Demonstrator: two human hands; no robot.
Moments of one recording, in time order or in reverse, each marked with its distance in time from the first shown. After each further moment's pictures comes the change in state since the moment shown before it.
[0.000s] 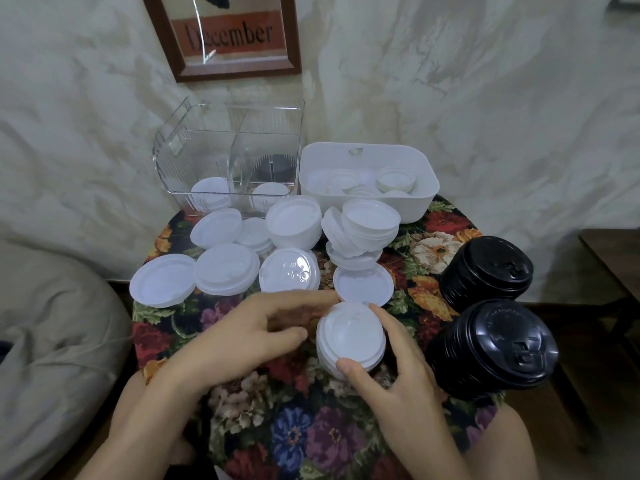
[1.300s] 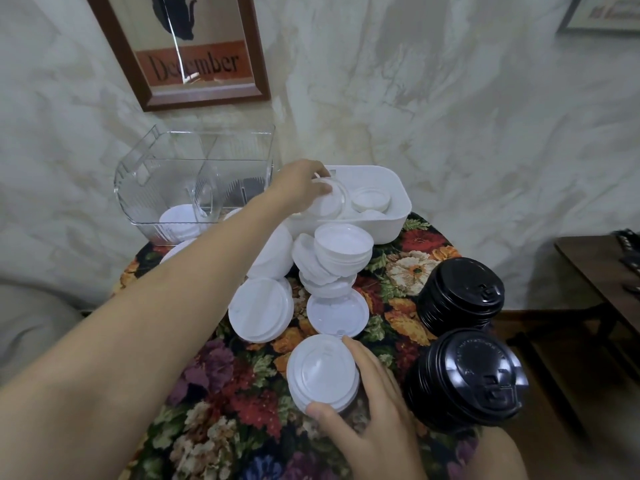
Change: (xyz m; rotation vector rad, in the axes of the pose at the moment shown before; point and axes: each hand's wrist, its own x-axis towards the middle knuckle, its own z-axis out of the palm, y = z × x) left_hand 0.265 0.038 -0.078 0.566 0.399 -0.056; right_hand 0.005 0.008 0.001 -0.103 -0.017 -0.059
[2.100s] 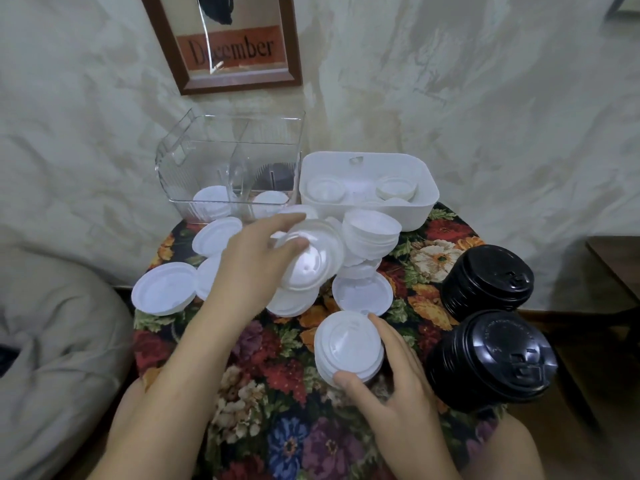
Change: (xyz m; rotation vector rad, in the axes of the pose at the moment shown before) left_hand -0.209 -0.022 -0.022 -0.332 0.217 -0.105; right_hand -0.004 -0.007 -0.002 0.088 -0.015 0.053
